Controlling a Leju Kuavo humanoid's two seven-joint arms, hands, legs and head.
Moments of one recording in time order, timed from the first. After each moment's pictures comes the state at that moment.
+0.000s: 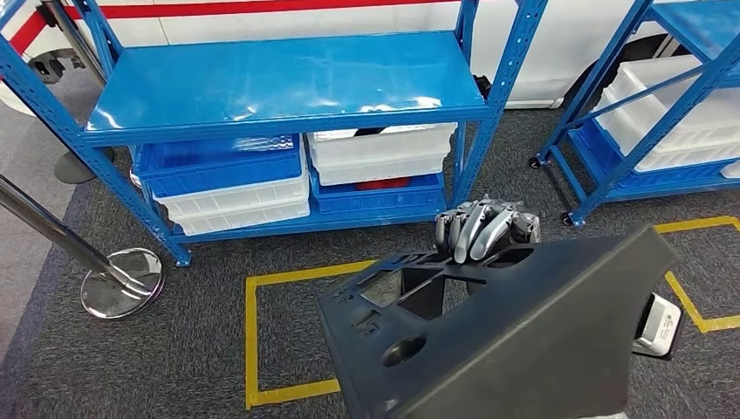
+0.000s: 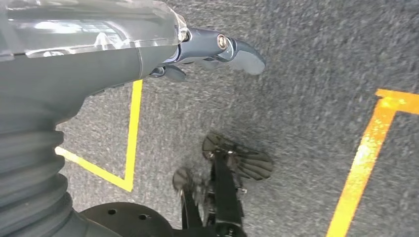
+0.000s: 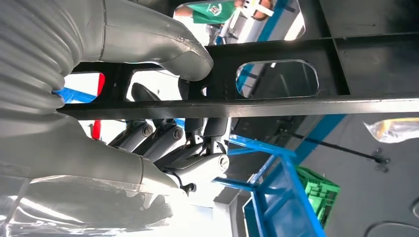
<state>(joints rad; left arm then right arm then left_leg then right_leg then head) -0.08 -0.05 1.32 -0.23 -0.94 -0.04 -0.22 -0.32 -0.21 0.44 -1.89 -0.29 0.27 -0.61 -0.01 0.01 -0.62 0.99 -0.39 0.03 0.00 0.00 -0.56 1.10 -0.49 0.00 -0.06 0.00</state>
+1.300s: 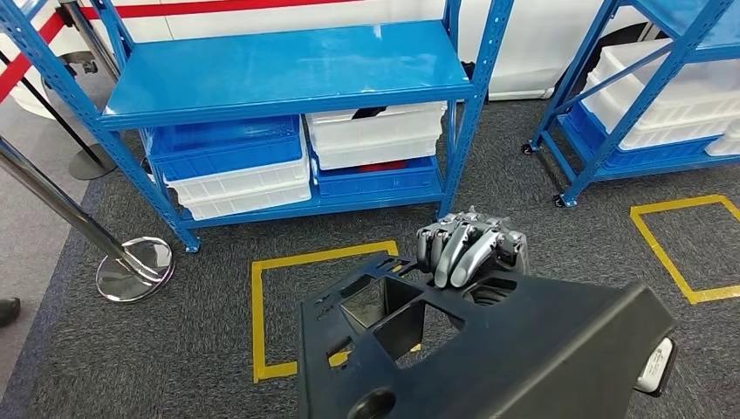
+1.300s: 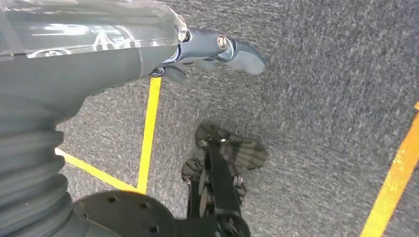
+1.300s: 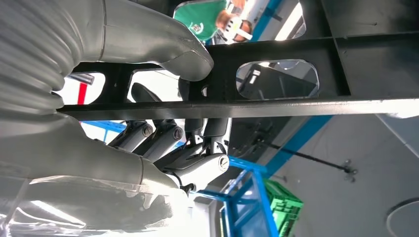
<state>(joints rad) -0.07 -0.05 1.34 -0.23 -0.92 -0.04 -0.23 -0.27 -0.13 0.46 -1.94 -0.18 0.28 -0.62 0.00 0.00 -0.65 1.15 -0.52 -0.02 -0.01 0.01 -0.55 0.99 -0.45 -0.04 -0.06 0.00</state>
